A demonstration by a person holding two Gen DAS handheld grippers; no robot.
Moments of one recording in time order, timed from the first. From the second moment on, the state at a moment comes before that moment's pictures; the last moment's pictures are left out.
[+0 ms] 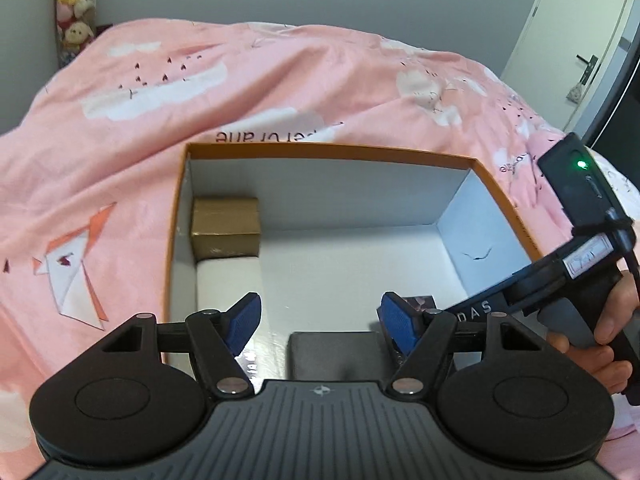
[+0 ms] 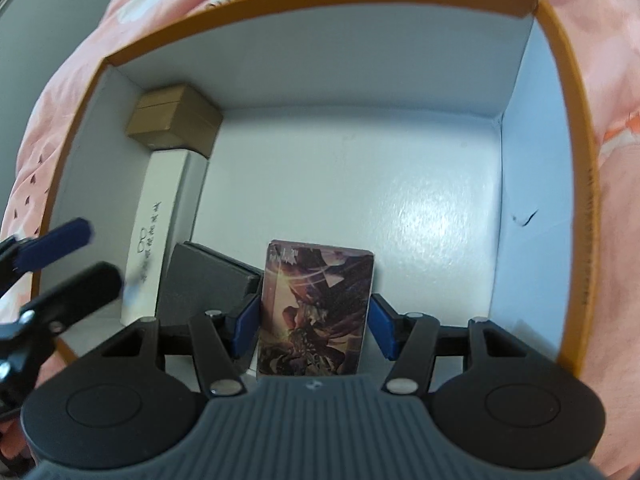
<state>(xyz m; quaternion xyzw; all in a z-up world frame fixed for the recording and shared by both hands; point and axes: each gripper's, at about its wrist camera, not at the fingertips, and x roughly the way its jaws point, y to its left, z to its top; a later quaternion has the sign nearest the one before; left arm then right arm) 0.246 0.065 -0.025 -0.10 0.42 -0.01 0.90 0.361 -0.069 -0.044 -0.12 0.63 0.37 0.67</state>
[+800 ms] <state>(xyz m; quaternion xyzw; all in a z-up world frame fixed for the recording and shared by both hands) 0.242 0.072 -0.037 -0.11 0.42 0.00 0.90 0.363 -0.066 -0.052 -0.08 0.66 0.37 0.65</state>
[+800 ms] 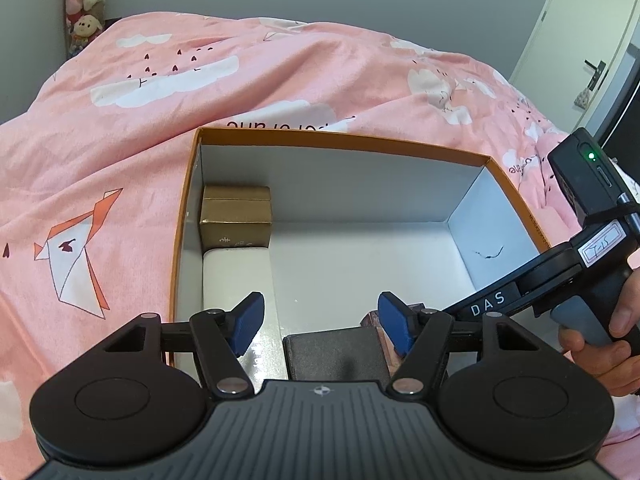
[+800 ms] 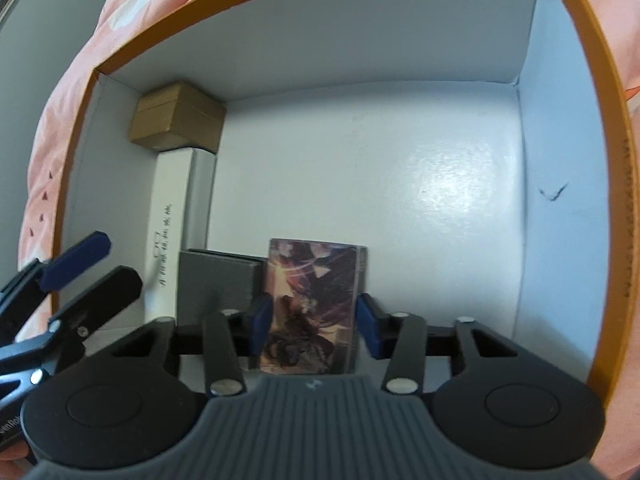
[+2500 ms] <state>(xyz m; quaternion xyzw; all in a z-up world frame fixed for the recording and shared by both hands) 0.212 0.075 -0.015 -0.09 0.37 0.09 0.92 0.319 0.005 -0.042 -0.22 0.54 0.42 0.69</state>
